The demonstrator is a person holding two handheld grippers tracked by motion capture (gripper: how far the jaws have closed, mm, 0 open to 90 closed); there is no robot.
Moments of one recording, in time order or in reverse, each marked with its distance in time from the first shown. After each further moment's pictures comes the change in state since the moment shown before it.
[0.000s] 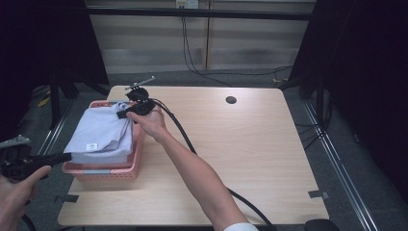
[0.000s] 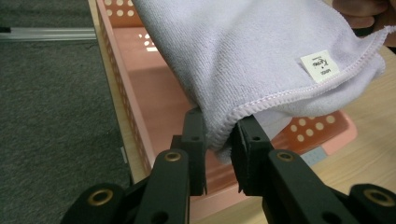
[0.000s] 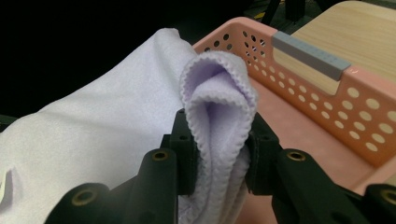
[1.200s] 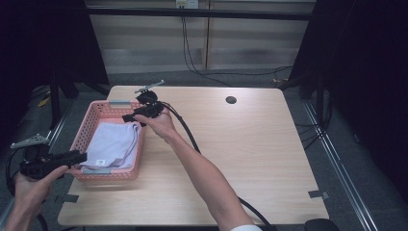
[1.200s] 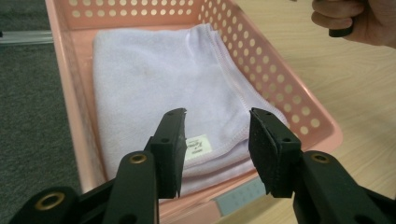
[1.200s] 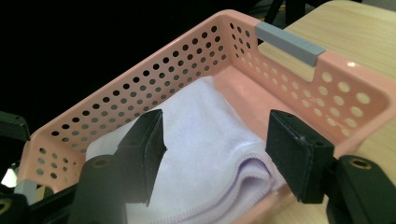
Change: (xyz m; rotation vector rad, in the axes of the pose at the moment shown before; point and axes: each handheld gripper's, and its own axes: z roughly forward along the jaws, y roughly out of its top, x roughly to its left) left arm -0.037 0.005 0.021 -0.005 0.008 0.019; right arm -0.022 -0.018 -0.014 -0.034 0.017 -0.036
